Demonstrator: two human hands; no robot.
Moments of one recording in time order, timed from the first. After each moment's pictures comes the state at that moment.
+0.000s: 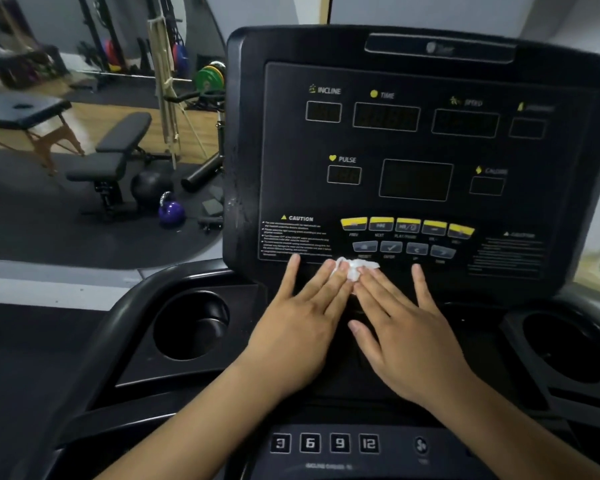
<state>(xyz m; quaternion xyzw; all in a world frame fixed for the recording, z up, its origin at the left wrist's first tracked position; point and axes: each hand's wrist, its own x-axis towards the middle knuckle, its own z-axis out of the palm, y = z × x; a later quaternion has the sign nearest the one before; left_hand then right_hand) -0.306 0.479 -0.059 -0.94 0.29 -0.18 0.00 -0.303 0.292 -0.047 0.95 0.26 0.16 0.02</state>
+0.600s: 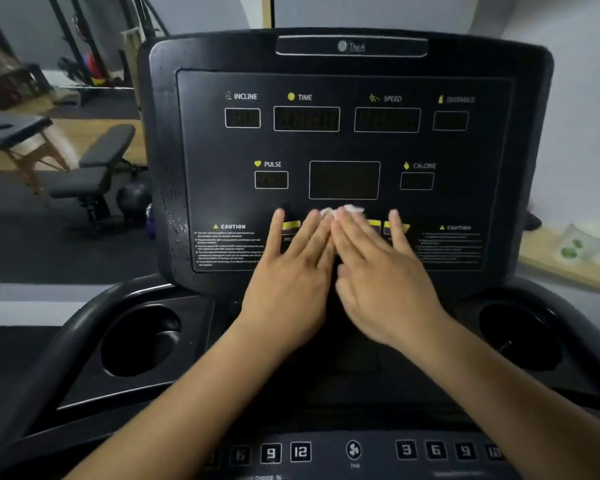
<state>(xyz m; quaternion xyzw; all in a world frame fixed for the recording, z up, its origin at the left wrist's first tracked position) -0.269 0.404 -0.009 -0.95 0.21 -0.24 0.05 -0.258 0.250 0.000 0.95 0.24 0.19 0.01</state>
